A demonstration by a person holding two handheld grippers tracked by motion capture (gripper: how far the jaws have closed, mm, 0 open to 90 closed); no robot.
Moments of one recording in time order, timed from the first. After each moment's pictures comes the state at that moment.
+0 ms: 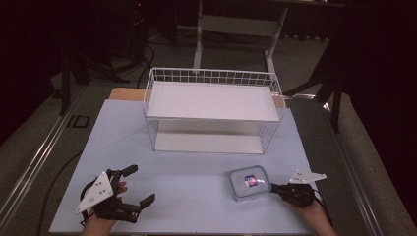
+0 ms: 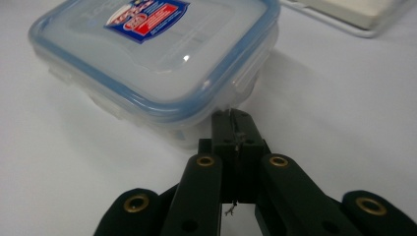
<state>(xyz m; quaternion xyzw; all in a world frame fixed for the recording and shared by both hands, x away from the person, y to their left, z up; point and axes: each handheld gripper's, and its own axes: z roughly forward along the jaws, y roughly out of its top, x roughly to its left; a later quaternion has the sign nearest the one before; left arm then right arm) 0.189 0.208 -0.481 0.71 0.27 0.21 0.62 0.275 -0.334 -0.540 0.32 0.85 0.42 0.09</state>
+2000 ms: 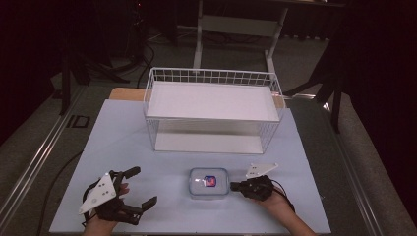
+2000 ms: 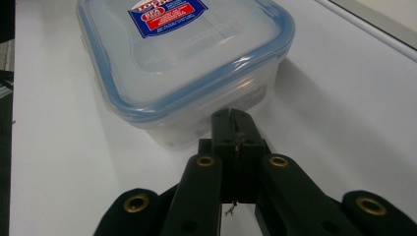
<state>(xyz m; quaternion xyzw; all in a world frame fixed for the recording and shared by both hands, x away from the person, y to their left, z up) 0.187 0.204 -0.482 0.71 0.26 0.20 0.62 0.294 -0.219 -0.535 0.23 0.88 0.42 0.03</state>
